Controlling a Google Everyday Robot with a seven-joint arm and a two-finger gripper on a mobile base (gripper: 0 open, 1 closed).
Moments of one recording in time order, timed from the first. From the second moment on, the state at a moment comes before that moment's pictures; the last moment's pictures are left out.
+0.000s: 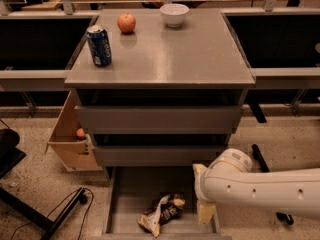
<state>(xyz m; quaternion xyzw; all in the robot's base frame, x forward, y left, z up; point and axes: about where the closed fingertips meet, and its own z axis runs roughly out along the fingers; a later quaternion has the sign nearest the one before) 0.463 -0.139 0.521 -0.69 0.70 -0.06 0.14</state>
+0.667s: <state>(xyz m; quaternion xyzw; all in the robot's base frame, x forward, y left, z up) 0.485 -0.129 0.414 -0.74 0.66 -0.06 0.12</state>
